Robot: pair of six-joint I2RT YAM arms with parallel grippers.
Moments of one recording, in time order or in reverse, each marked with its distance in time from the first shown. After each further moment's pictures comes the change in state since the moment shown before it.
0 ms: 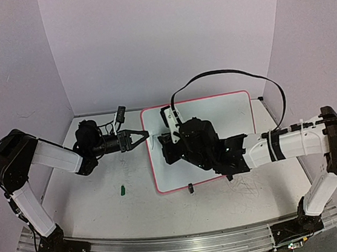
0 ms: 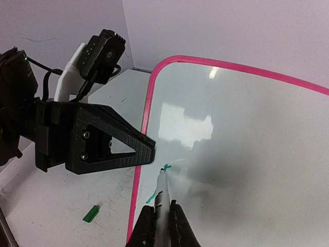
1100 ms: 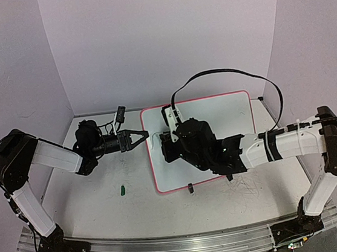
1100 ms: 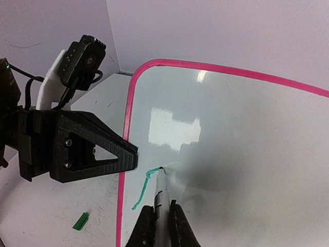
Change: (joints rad) left arm 0.000 0.000 0.000 -0.003 -0.001 0.000; right arm -0.008 0.028 0.018 0.000 0.075 0.011
